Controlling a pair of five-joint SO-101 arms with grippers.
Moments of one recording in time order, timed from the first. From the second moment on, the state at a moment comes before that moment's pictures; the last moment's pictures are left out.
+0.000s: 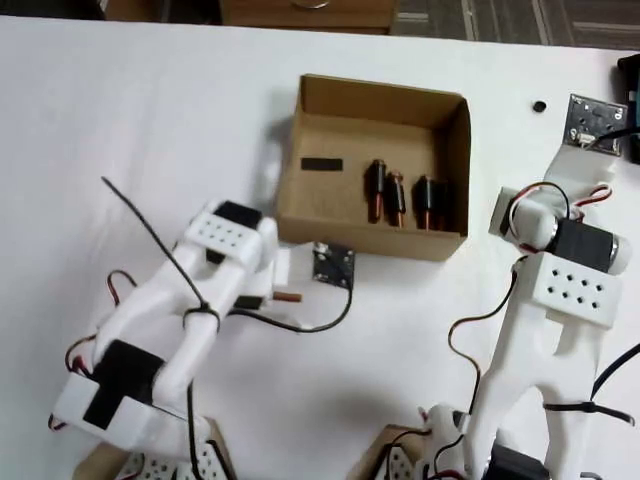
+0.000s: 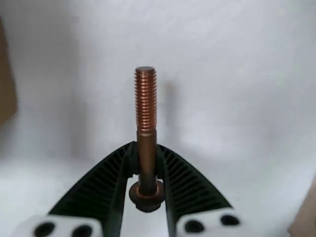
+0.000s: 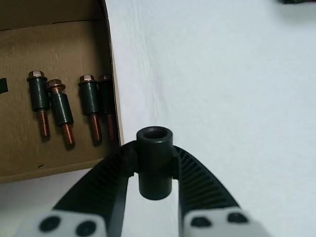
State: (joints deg) left arm 14.5 -0.5 31.8 70.1 -68.8; right arm 15.9 -28.3 23.6 66.9 4.8
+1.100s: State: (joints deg) left arm 13.3 -4.4 16.5 82.0 -24.0; right arm 15.9 -28.3 23.6 66.5 4.8
